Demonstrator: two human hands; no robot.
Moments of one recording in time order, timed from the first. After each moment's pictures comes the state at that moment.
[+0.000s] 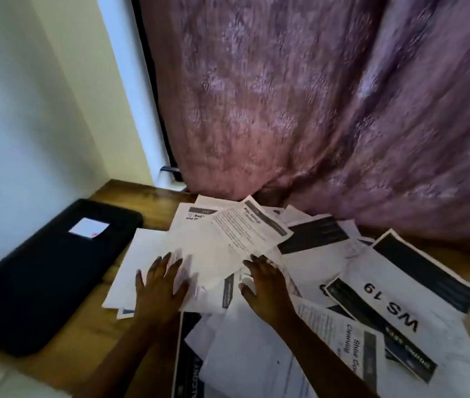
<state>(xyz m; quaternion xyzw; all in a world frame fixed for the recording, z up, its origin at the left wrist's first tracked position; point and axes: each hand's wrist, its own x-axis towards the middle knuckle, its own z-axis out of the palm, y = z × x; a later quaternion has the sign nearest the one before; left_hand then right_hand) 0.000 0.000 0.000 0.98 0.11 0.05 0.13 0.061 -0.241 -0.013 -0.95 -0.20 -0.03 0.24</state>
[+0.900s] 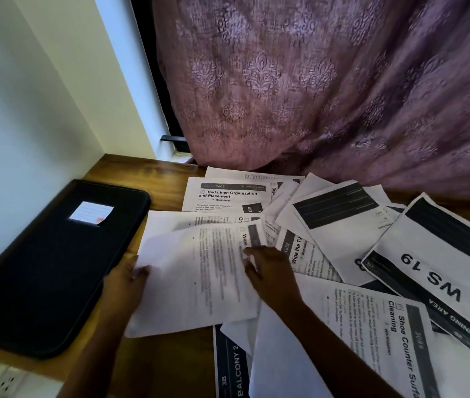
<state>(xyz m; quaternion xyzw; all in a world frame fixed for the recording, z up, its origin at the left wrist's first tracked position) -0.016 0.093 0.019 0.87 0.29 0.04 0.39 0.045 -0.179 0.003 -0.93 -0.18 -0.04 0.32</state>
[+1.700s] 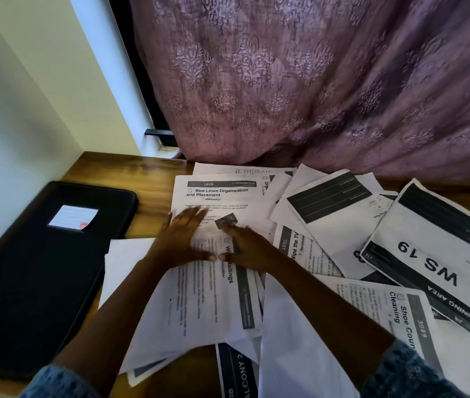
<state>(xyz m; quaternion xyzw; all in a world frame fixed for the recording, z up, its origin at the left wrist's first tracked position) 0.110 0.069 -0.008 0.99 -0.12 -0.07 0.09 0.118 -0.149 -0.009 -0.89 -0.27 0.17 0.31</state>
